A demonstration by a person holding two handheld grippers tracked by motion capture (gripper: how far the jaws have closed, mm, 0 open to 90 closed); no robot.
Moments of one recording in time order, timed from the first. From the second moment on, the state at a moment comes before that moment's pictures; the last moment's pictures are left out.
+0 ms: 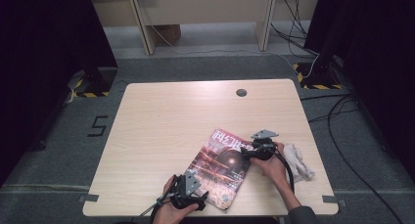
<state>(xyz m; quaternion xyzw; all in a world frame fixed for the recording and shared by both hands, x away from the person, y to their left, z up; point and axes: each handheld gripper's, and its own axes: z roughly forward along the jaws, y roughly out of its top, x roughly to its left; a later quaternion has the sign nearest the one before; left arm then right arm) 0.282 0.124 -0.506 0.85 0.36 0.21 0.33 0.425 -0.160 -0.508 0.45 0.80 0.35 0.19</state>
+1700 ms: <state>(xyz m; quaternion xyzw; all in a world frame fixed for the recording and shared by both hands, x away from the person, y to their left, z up) 0.339 0.184 -0.505 0.81 0.44 0.24 0.31 0.277 -0.170 -0.501 0.39 0.85 0.34 0.10</state>
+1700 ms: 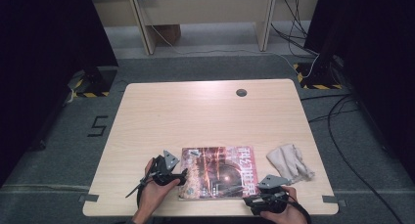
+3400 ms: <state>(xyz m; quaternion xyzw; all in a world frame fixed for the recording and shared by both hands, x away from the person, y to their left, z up) 0.304 0.162 -0.503 0.83 0.41 0.24 0.28 0.271 -0.152 -0.506 0.36 0.86 0.35 0.10</state>
